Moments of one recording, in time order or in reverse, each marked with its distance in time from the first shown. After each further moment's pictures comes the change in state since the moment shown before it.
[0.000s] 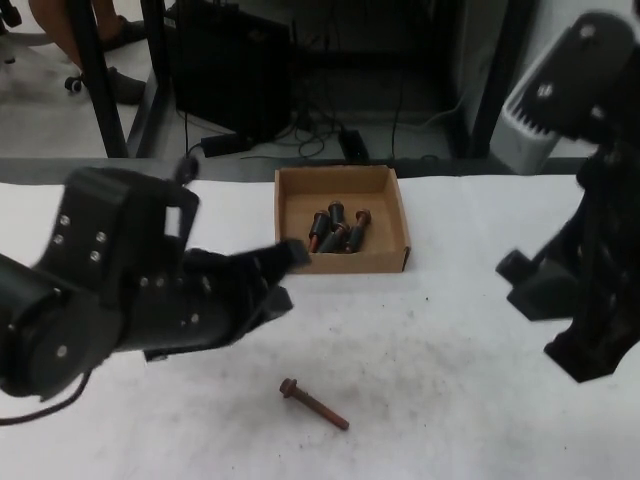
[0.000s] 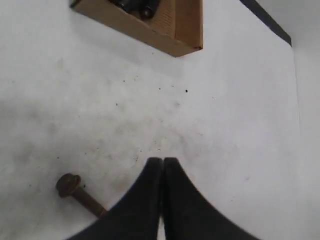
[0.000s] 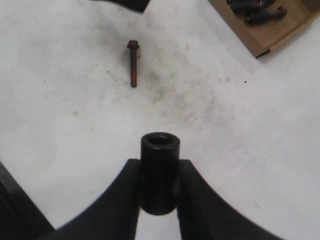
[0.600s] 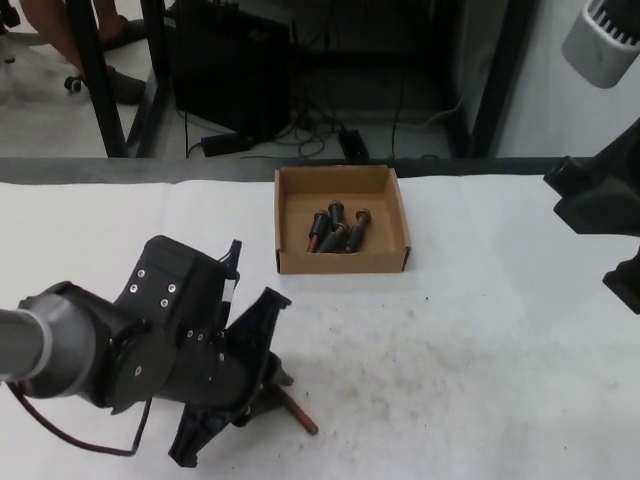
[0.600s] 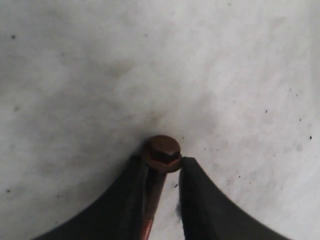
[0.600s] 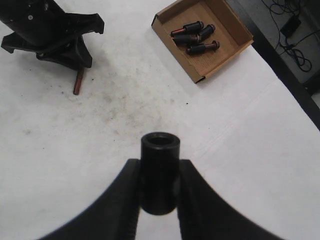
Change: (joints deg) left arm -1.4 17.3 -1.2 -0.9 1.8 -27.7; right arm 0.0 -3.1 -4.6 -0.1 7.8 -3.9
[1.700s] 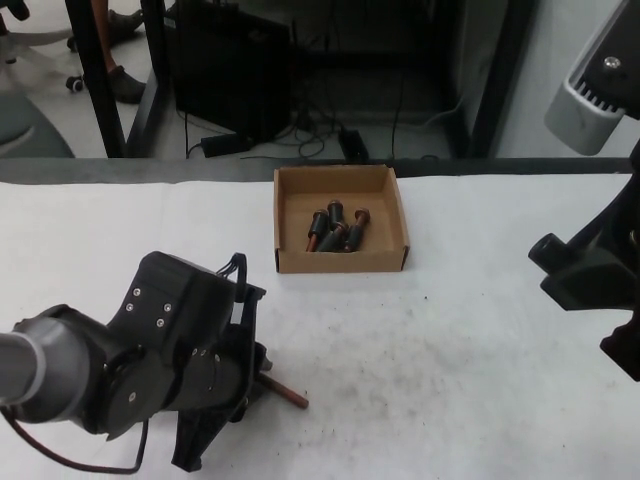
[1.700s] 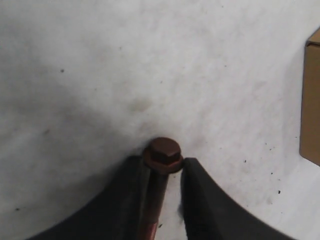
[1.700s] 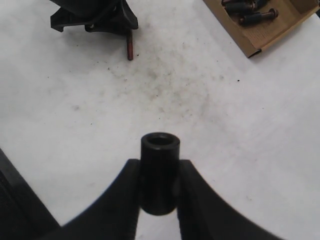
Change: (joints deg) left arm -0.6 -0.7 2.6 -6.0 -11.6 -11.6; right arm 0.0 0.0 3.4 2.7 -7.5 3.0
